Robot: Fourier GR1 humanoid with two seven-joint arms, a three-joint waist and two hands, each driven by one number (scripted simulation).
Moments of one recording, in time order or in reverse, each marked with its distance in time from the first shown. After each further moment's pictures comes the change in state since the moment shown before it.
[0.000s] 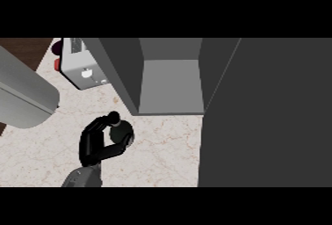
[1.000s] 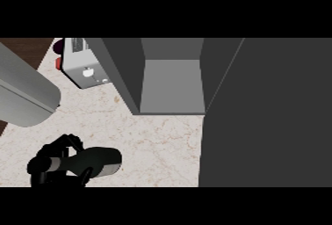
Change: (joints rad) left arm 0.290 0.179 -0.012 -0.451 -0.013 -0.157 0.054; right arm 0.021 0.006 -0.004 -0.001 -0.003 0.021 0.001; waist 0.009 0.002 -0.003
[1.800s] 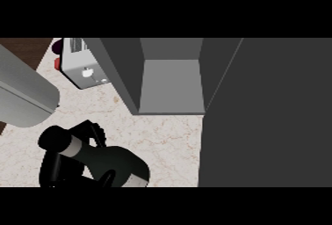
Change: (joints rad) left arm -0.034 -0.074 -0.199 -0.514 -0.102 0.210 0.502; right arm 0.020 0.022 0.004 0.008 -0.001 0.015 -0.031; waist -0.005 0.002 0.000
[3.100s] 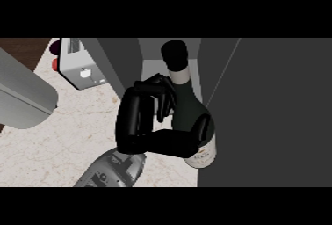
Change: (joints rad) left arm -0.558 -0.169 -0.227 0.193 -0.163 0.482 0.303; right arm 0.010 0.003 -0.026 -0.001 -0.020 0.028 0.002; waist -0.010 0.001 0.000
